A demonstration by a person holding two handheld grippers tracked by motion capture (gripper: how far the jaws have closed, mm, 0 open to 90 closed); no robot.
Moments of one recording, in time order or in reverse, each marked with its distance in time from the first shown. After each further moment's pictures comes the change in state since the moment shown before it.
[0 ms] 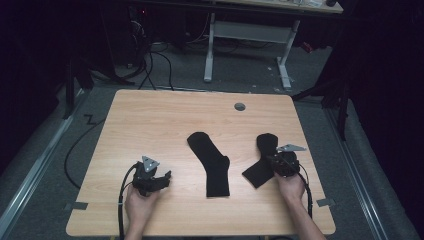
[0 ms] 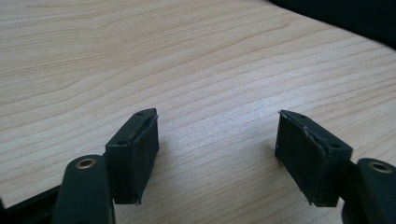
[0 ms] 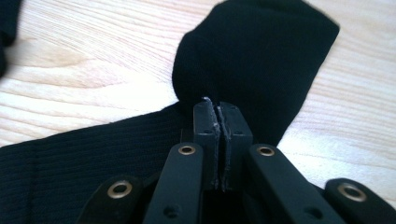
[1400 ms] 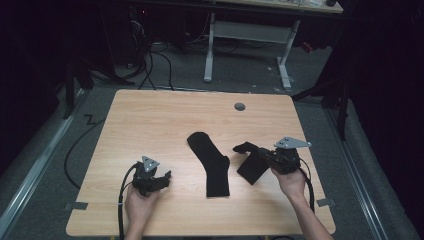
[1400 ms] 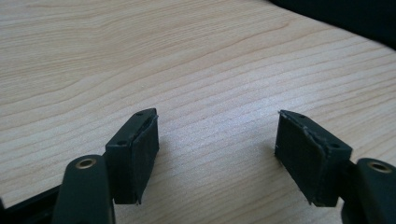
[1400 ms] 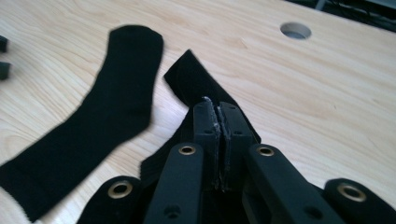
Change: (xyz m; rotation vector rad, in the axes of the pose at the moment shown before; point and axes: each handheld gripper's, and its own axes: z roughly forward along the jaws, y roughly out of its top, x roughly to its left) left arm 0.000 0.000 0.000 0.000 0.000 -0.001; right arm 0.037 0.041 -0.061 -0.174 0.184 -0.166
